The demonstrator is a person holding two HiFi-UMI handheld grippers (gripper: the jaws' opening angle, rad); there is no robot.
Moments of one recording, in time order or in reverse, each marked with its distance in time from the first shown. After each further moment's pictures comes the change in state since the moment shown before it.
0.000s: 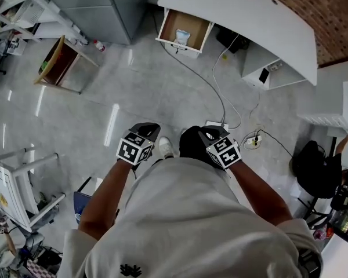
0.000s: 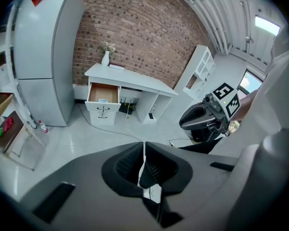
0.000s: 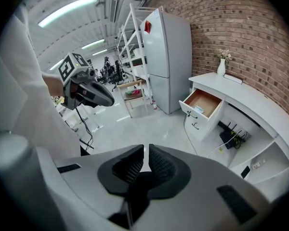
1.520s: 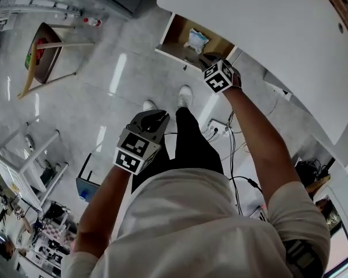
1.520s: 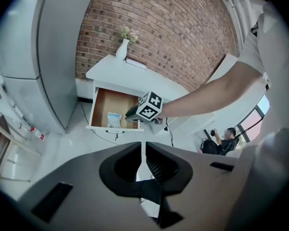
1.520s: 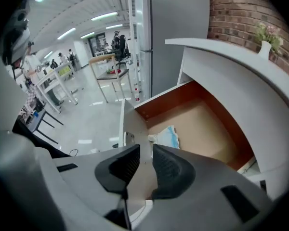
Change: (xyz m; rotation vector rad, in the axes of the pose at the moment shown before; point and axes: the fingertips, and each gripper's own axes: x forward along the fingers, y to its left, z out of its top) left arm 0.246 0.236 0.286 -0.134 0.067 0.033; right arm 0.404 -0.494 0.219 -0.292 0.160 -0.002
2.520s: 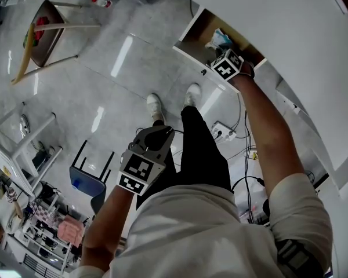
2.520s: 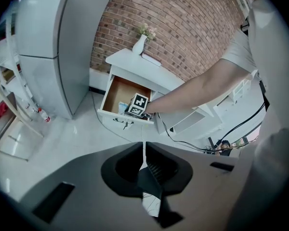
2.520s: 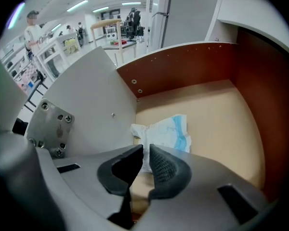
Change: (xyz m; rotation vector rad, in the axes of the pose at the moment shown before) left arm 0.039 0.067 -0.042 -0.157 0.009 0.058; right arm 0.183 -0.051 -0.023 -0.211 0.179 -0.011
